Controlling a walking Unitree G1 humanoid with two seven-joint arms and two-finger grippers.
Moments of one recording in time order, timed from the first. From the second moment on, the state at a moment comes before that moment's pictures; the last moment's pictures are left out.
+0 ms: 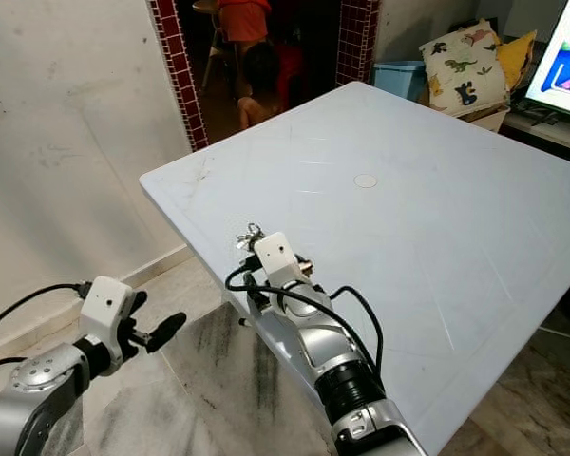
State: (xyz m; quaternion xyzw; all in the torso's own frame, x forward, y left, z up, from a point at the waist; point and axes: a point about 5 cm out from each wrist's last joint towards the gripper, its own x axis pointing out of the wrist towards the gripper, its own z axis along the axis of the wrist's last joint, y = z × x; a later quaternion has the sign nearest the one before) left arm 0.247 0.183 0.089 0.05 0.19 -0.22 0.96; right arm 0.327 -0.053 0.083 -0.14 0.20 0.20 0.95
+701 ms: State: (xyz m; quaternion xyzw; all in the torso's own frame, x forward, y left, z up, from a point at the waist) left arm 0.246 0.149 0.095 0.04 0.16 -0.30 0.94; right arm 0.327 -0.061 0.078 -0.08 0.23 0.17 0.95
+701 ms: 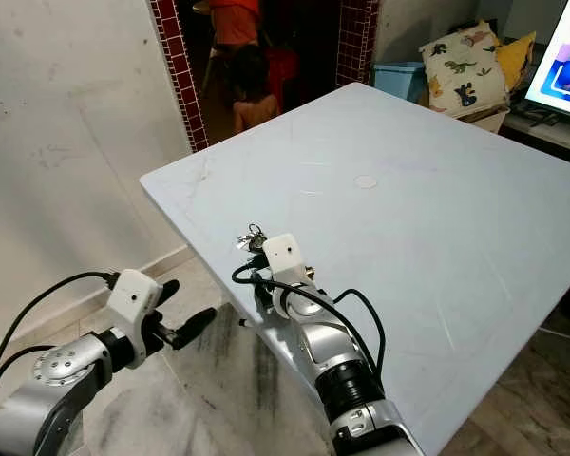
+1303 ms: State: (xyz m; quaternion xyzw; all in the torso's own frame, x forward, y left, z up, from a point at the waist) left arm 0.247 0.149 0.095 0.04 0.16 -0.30 0.94; right arm 0.330 -0.064 0.079 -0.09 0.23 0.17 0.95
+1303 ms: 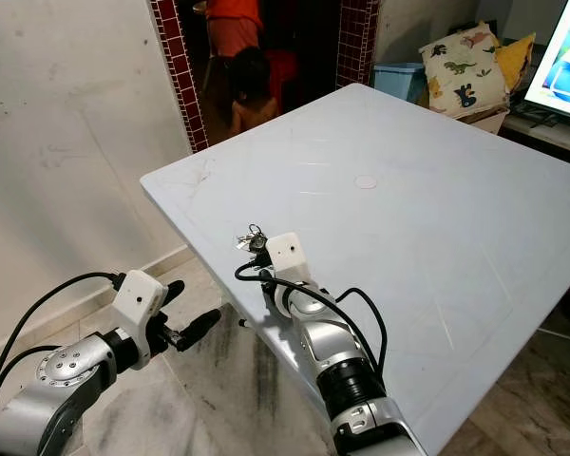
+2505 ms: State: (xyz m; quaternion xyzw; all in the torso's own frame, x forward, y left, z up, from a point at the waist) left arm 0.257 0.147 0.109 0.05 0.11 -0.28 0.95; right arm 0.341 -0.115 0.085 -0.08 0.20 0.05 0.97
